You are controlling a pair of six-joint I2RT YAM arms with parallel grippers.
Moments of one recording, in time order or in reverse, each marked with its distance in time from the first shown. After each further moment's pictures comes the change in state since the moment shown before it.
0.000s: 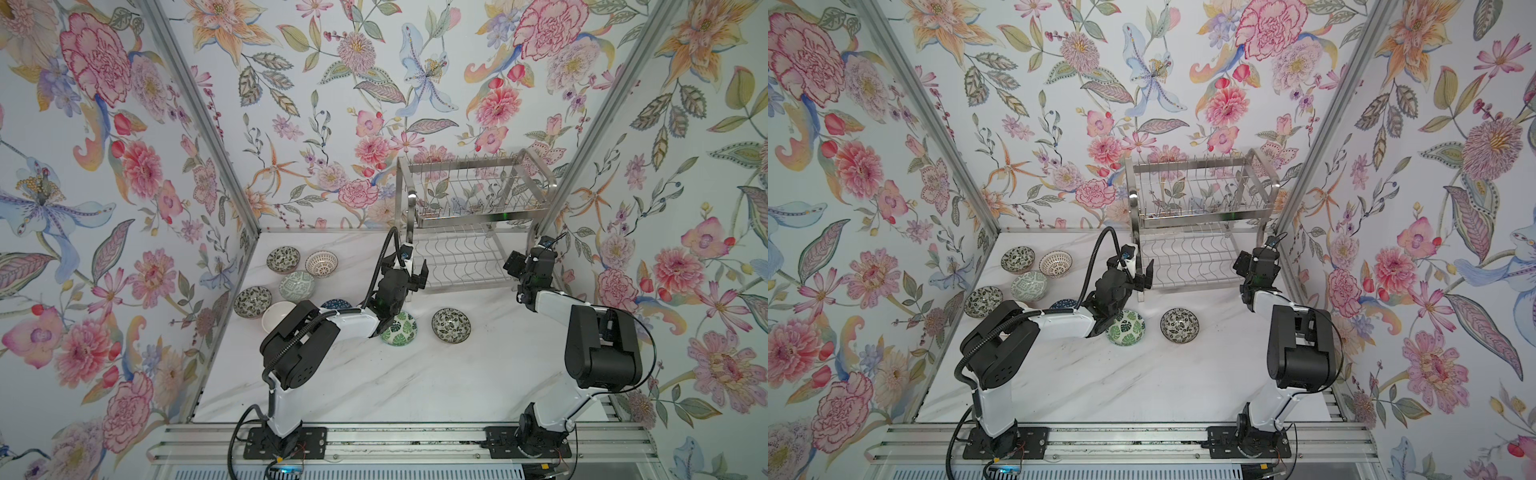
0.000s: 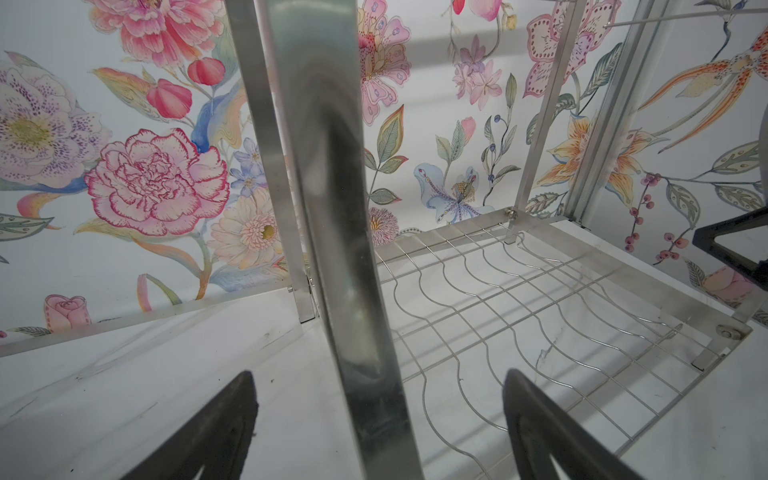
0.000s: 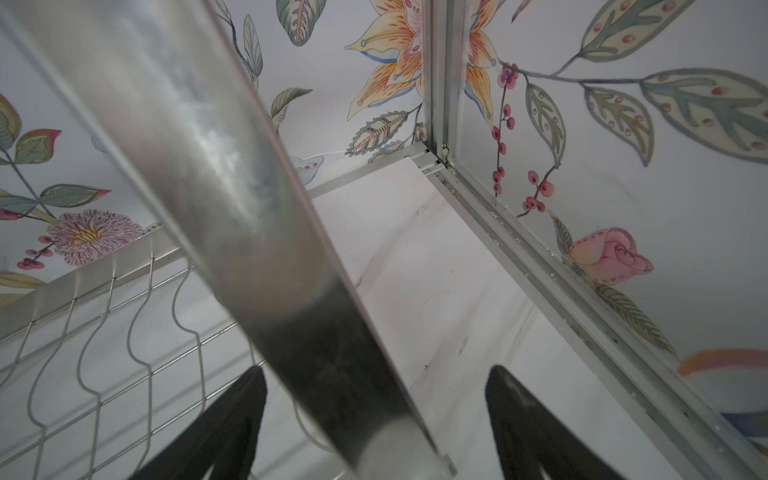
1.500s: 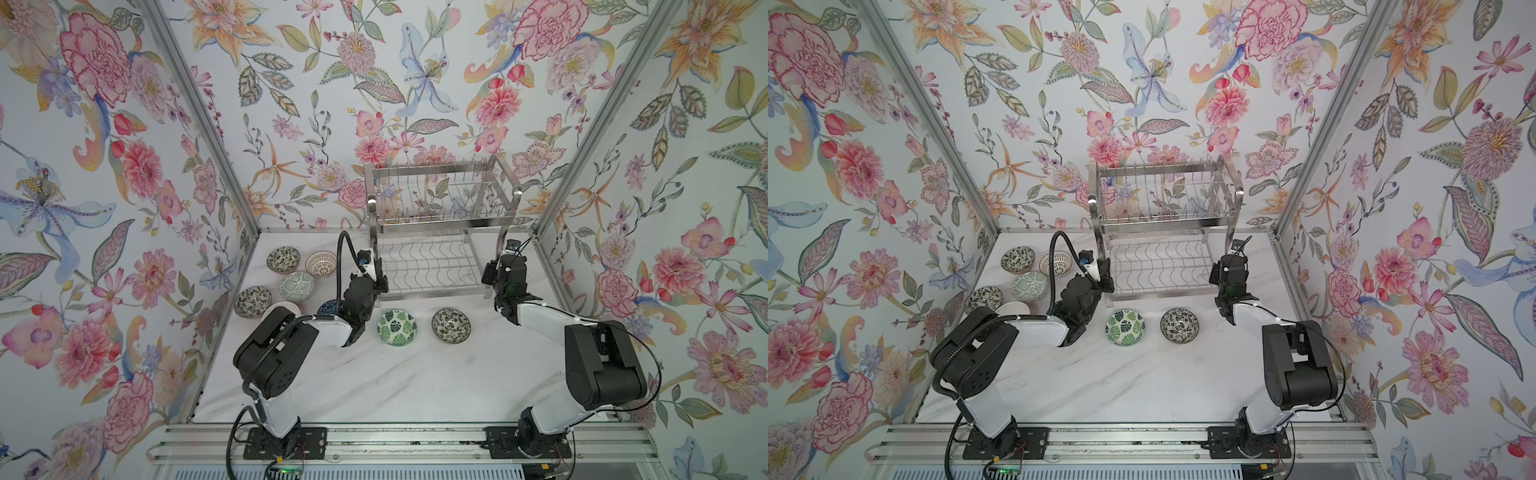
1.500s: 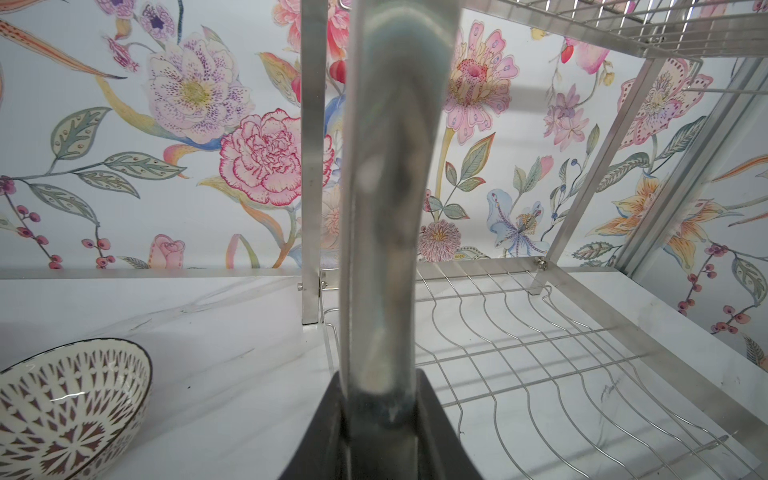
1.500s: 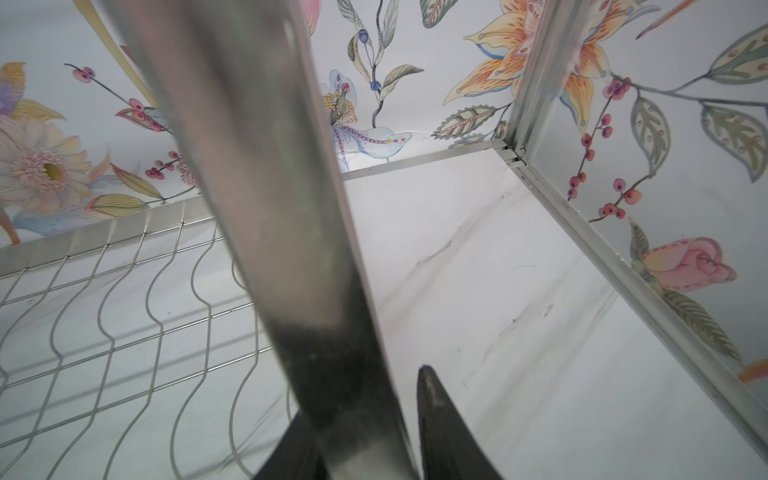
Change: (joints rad) left arm 0.178 -0.166 -0.305 0.180 0.038 -0.115; right arm 0.267 -0.141 -0.127 -0.021 0.101 -0.039
